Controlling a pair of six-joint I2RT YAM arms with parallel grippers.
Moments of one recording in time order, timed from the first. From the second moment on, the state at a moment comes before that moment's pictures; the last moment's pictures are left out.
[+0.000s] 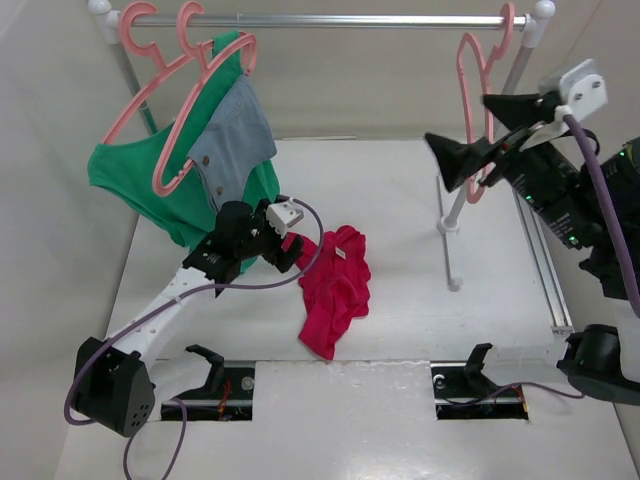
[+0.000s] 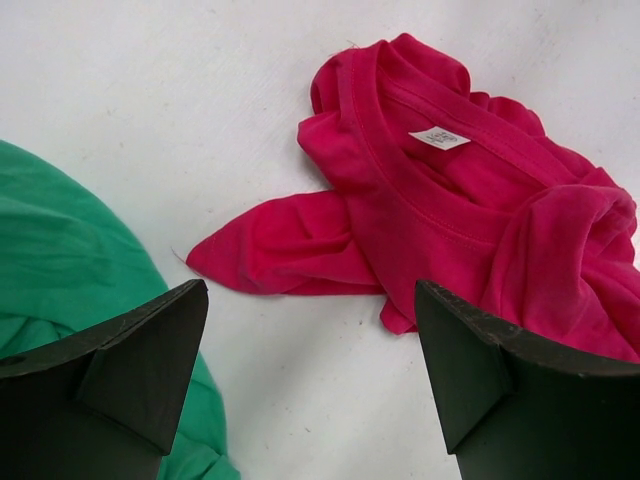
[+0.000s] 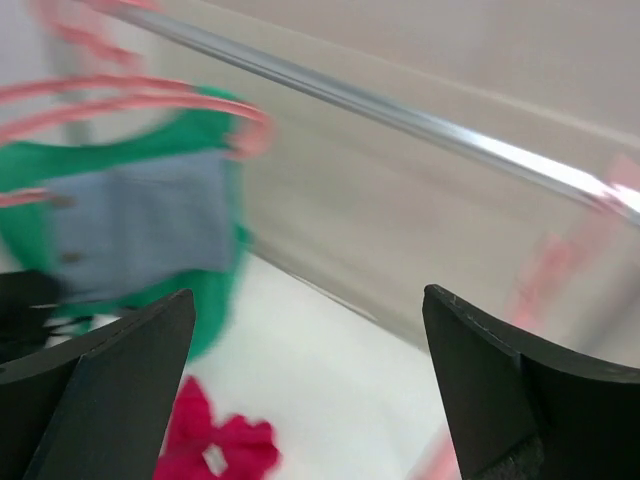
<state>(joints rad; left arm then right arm) -0.43 1.10 0.74 -0.17 0.38 0.31 0.98 1.23 2.17 -0.71 0.33 -0.27</state>
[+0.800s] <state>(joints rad) -0.43 1.01 0.69 -0.15 0.37 0.29 0.55 1.34 2.01 -0.92 0.69 -0.19</state>
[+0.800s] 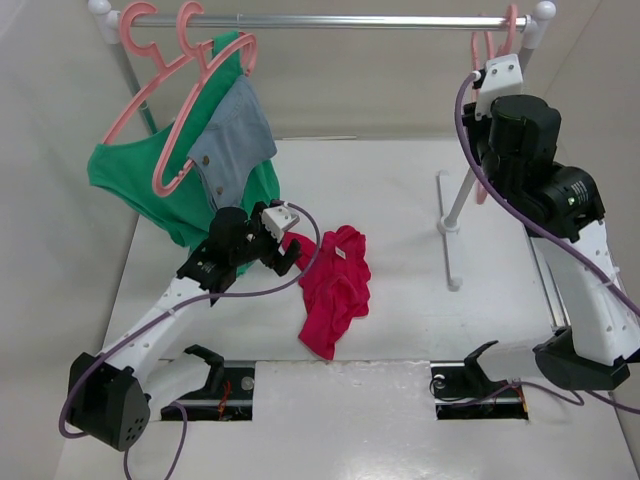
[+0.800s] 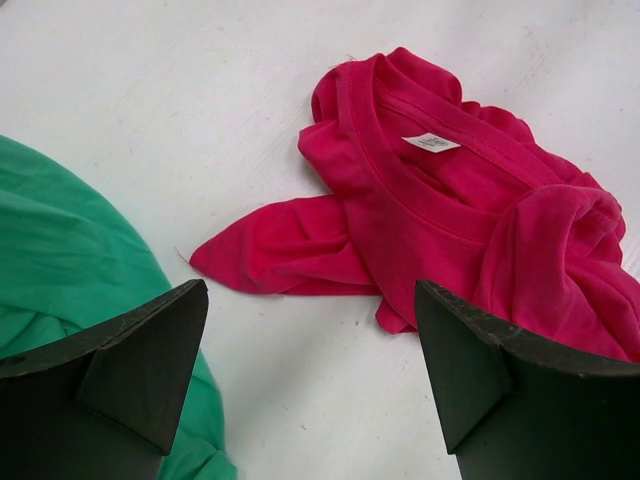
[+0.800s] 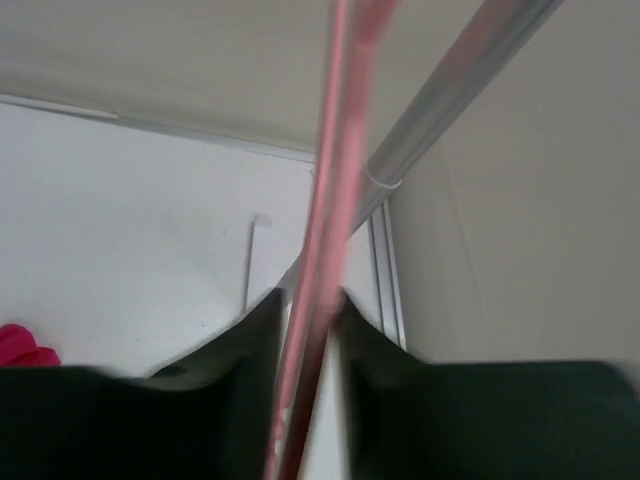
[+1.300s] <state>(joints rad) -0.43 1.00 0.68 -0.13 0.37 0.29 0.52 1.26 1.89 -0.81 0.51 -0.22</state>
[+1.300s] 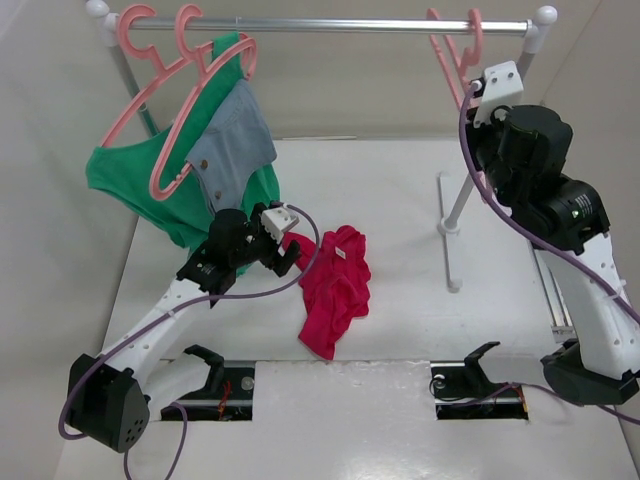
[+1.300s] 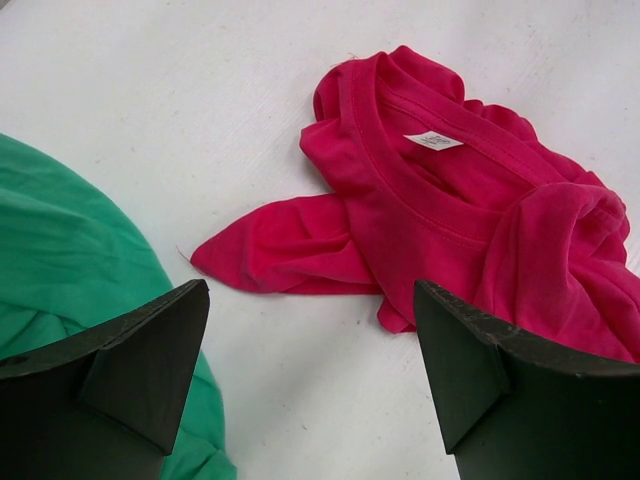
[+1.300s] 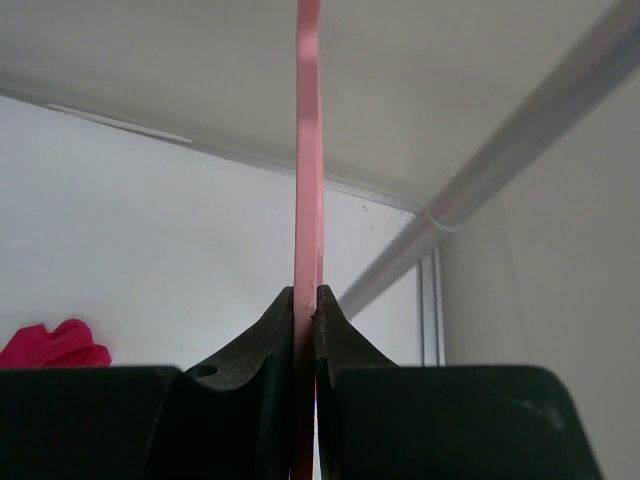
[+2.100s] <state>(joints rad) -0.56 1.36 1.03 -0.35 0.36 0.36 0.61 1.14 1.50 -0.60 -0.02 -0.46</state>
